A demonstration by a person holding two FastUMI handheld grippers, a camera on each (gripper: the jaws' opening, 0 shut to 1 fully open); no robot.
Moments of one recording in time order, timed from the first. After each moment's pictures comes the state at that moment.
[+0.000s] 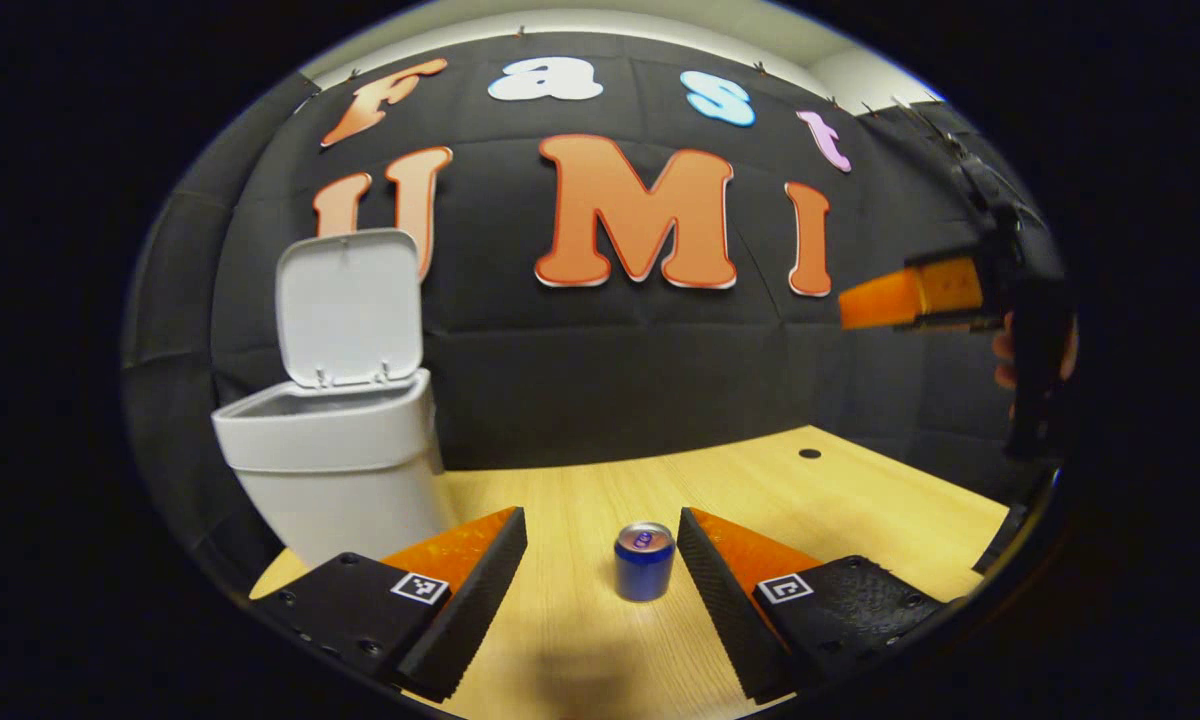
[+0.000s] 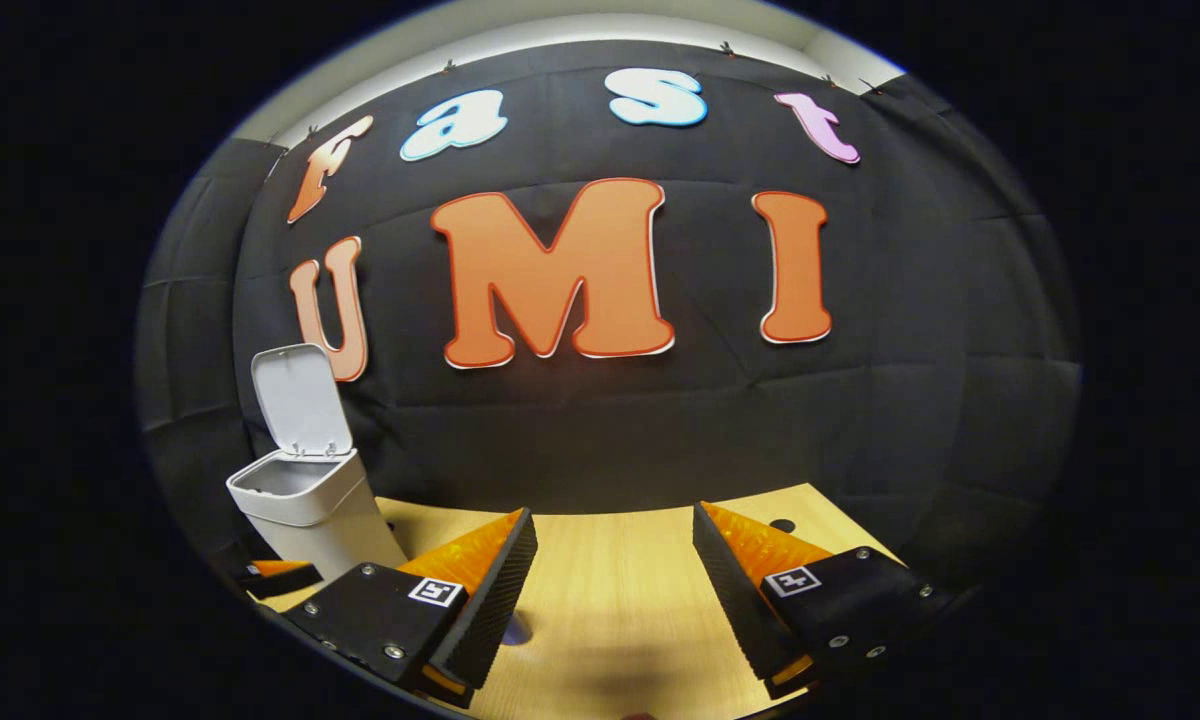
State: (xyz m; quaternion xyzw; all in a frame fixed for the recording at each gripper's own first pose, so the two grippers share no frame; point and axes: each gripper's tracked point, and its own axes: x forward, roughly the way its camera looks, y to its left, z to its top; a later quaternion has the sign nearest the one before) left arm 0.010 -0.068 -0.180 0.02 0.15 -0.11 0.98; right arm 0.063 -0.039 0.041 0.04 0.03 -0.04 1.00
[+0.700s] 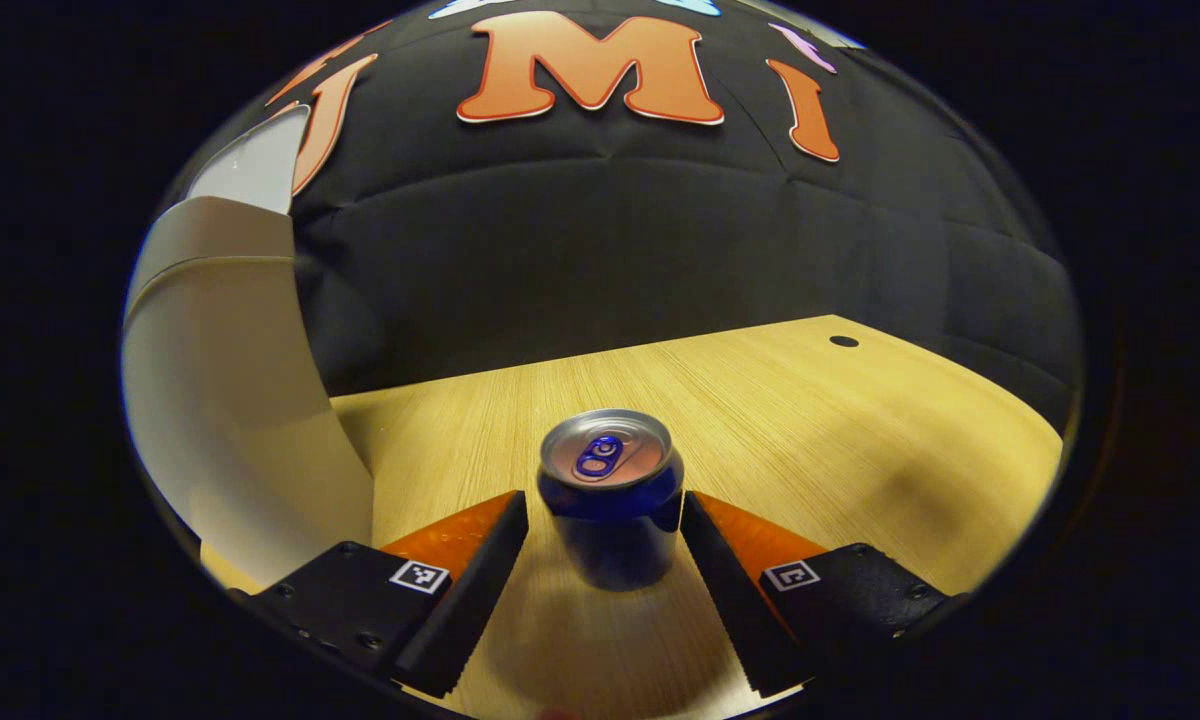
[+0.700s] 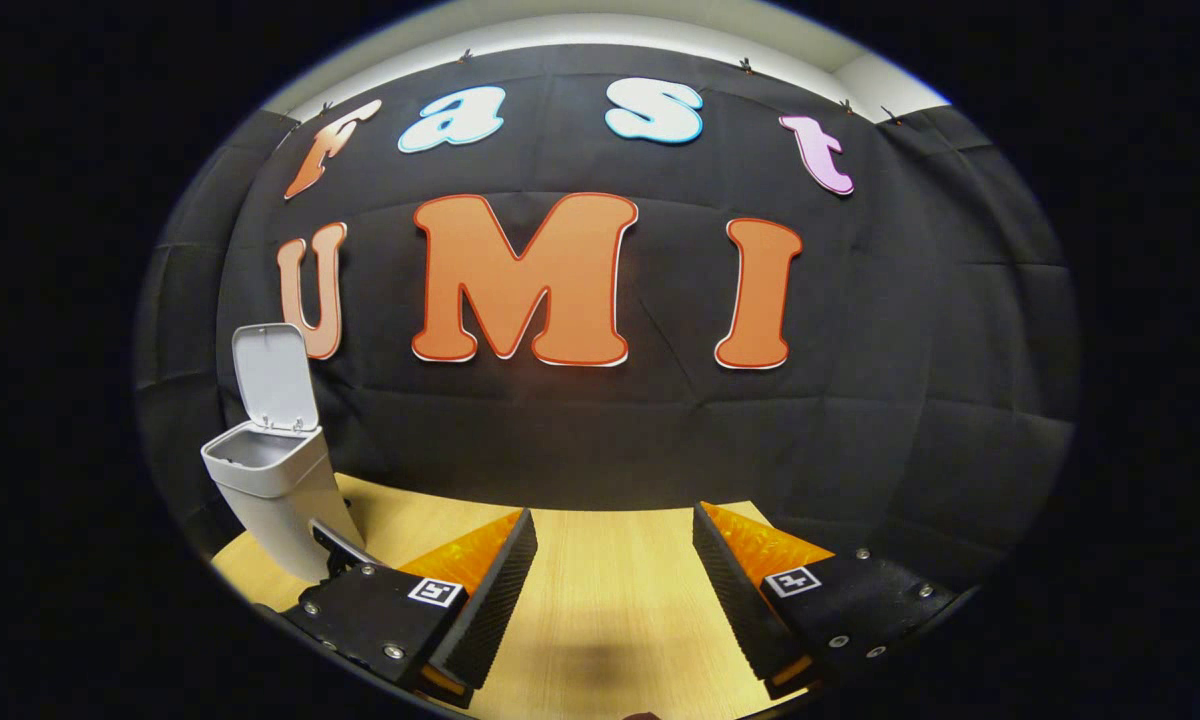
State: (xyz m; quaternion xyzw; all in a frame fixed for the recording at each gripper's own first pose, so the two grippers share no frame) left arm 0.098 -0.120 -0.354 0.07 0.25 -0.12 0.96; right arm 0.038 -0.078 0.052 -0.01 0.04 -0.08 1.00
